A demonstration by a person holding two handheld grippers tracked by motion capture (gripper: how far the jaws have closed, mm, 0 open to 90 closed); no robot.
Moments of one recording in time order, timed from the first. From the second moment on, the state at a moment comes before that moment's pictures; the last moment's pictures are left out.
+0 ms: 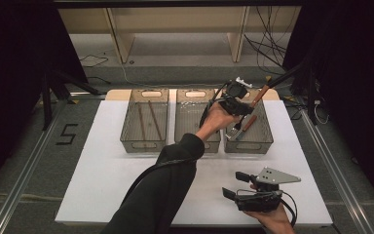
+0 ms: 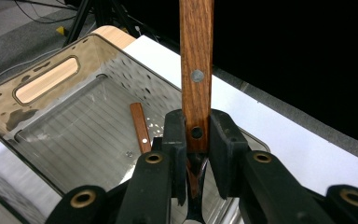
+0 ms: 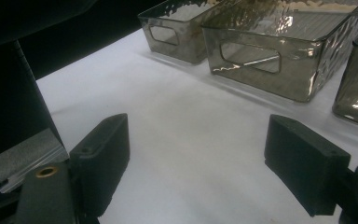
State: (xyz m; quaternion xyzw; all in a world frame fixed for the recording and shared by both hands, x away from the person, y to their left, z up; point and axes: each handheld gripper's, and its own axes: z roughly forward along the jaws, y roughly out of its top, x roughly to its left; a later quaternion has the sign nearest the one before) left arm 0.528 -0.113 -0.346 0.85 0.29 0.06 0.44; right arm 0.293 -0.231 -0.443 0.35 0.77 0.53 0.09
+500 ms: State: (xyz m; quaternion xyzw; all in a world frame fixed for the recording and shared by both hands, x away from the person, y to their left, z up) left arm 0.537 -0.119 -0.359 0.83 0.31 0.05 0.46; right arm 0.293 -0.230 -0.443 0.35 0.77 0.53 0.09
